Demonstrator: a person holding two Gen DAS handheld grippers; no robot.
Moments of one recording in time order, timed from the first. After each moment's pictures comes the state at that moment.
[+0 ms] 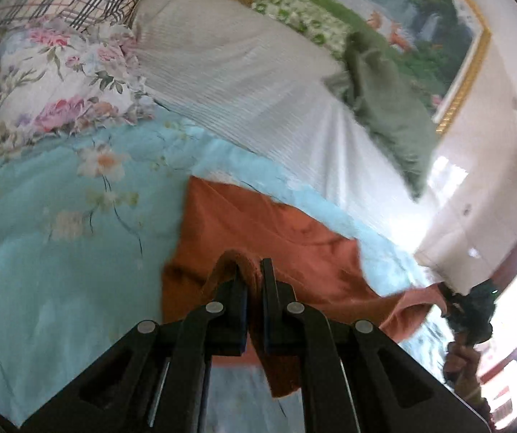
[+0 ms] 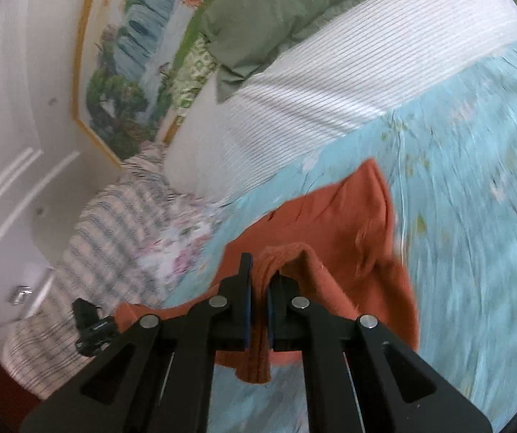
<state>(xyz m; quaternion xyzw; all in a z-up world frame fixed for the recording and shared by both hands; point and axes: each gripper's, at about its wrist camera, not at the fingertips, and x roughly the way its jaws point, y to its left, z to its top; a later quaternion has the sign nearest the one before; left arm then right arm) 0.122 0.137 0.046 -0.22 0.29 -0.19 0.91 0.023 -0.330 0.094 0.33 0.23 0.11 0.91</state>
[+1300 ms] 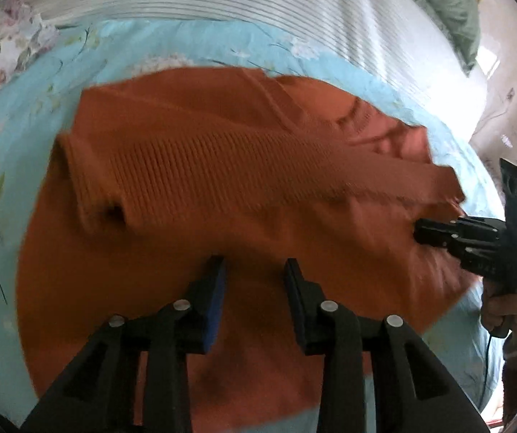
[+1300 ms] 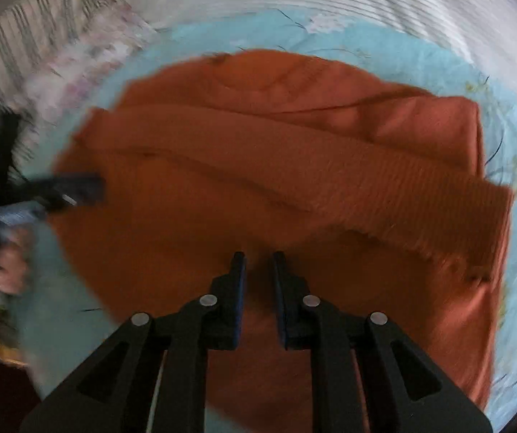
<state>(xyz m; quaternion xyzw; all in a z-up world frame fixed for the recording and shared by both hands) 0.285 -0.012 -0.065 -0.04 0.47 -0.20 0.86 0.208 -0.244 -0.015 0.02 0.50 0.07 0.86</state>
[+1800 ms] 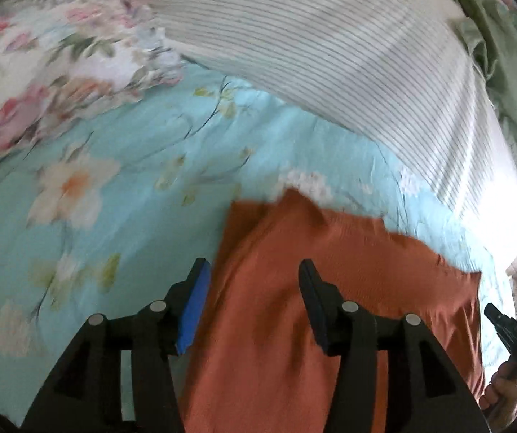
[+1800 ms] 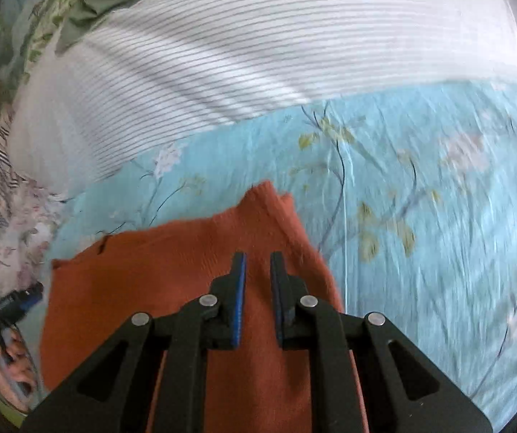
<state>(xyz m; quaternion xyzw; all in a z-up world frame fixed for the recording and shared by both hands) 0.328 0.087 -0.021 -0.17 0.41 -0.05 0.90 0.197 -0.369 0.044 0.22 0.36 -0.11 0.90</state>
